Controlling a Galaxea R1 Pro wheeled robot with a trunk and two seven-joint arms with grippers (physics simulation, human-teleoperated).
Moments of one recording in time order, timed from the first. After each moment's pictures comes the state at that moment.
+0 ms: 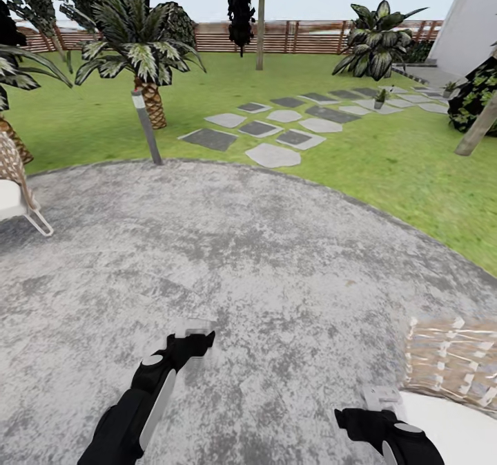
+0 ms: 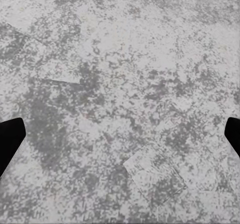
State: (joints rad) left arm -0.37 -0.07 -0.11 -1.16 0.11 0.42 0.00; right arm -0.01 -0.01 -0.06 -1.55 0.01 0.83 0.00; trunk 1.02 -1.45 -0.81
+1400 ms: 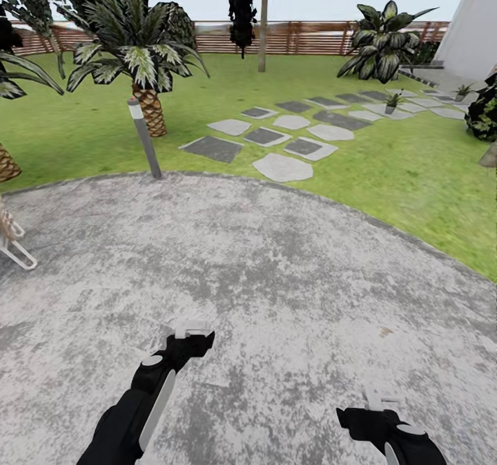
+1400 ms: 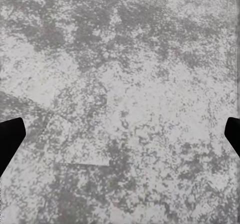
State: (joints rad) left arm -0.37 -0.07 -0.11 -1.15 0.11 0.42 0.00; right arm 0.00 -0.01 -0.06 -1.54 0.00 0.81 0.00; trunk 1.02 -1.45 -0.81
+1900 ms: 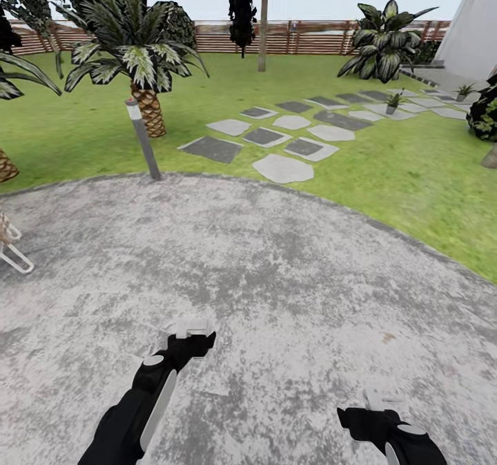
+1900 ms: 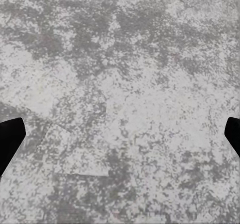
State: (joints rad) left arm -0.37 -0.07 -0.12 -1.15 0.11 0.42 0.00; right arm 0.00 -0.01 -0.06 -1.54 0.00 0.81 0.00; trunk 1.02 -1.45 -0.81
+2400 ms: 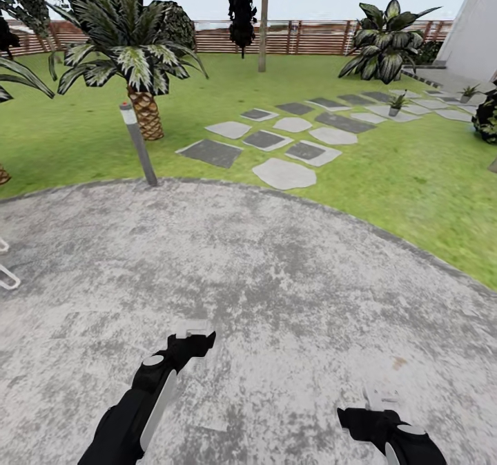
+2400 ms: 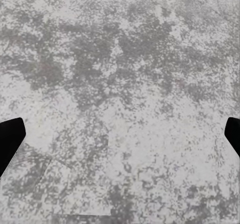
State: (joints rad) left arm -0.37 -0.07 -0.12 -1.15 0.11 0.42 0.00; right arm 0.00 -0.01 -0.06 -1.54 0.00 0.81 0.00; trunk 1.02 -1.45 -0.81
